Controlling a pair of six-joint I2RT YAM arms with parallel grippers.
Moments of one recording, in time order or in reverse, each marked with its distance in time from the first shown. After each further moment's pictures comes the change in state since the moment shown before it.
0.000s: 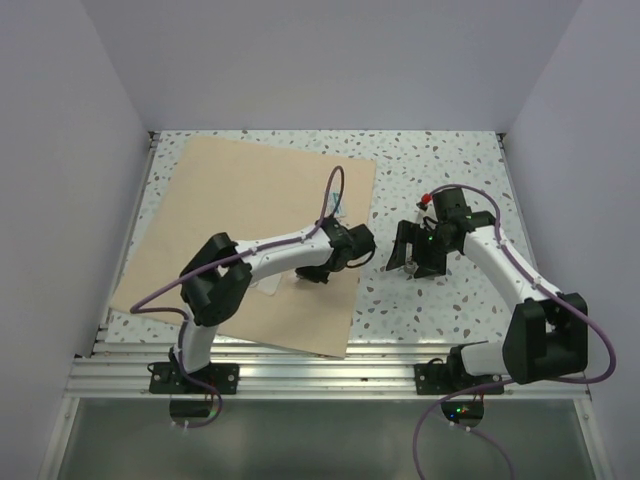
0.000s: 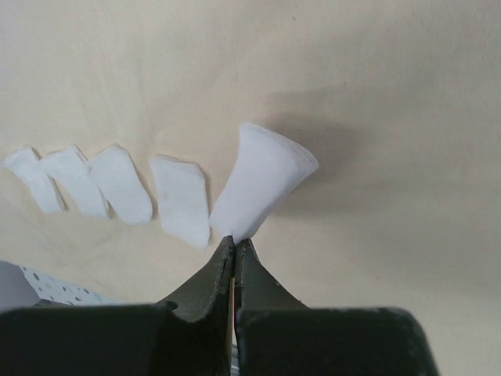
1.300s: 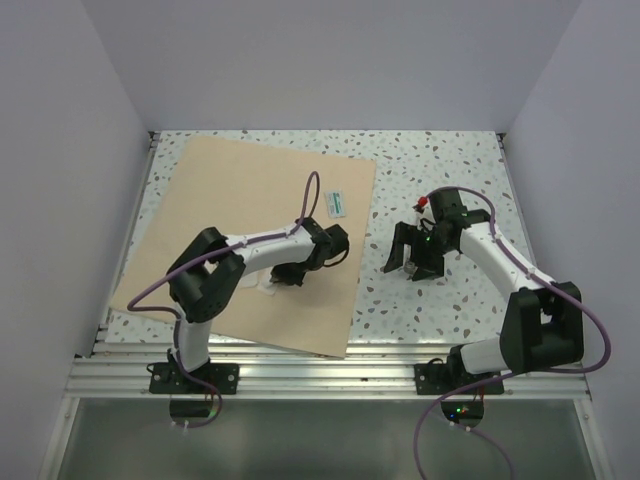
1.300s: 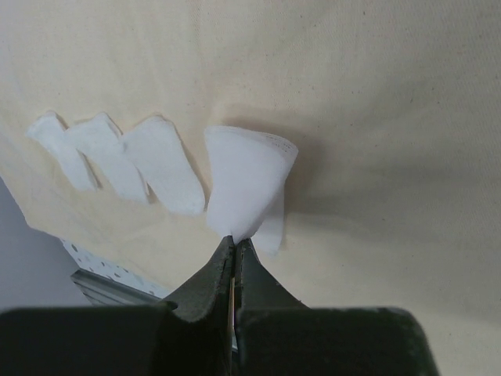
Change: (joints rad) left arm 0.120 -0.059 -0.168 0.023 0.000 0.085; right arm 0.000 0.055 0.000 0.001 -0.024 -0.007
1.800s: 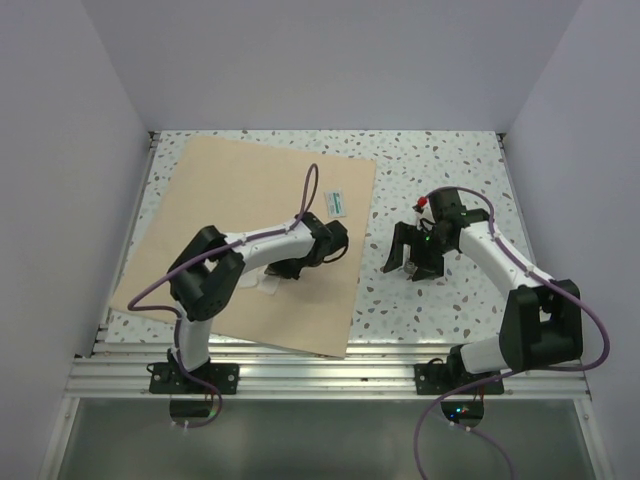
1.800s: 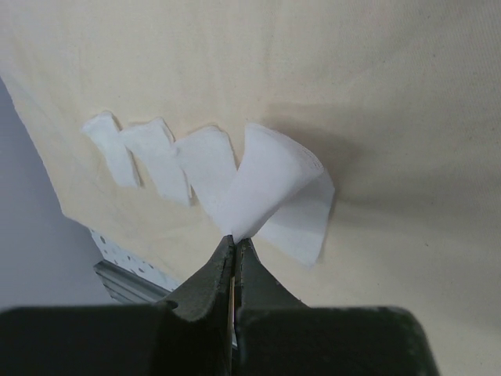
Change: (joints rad) left arm 0.009 0.016 0.037 -0.057 -0.093 -0.033; right arm 0.000 0.011 0.002 0.003 0.000 0.000
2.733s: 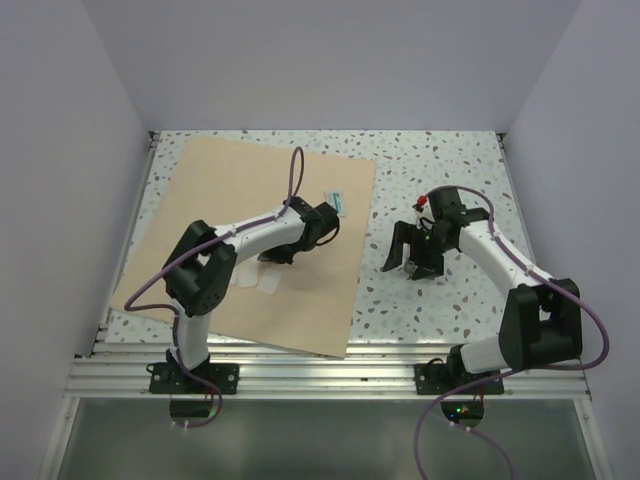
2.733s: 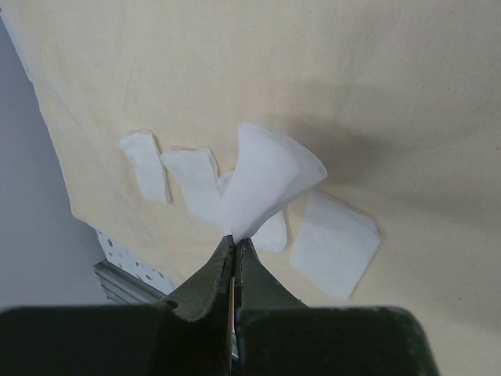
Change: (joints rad) left arm 0.090 -0.002 0.056 -0.010 -0.047 0.011; right arm 0.000 0.006 0.008 0.002 0.000 0.000
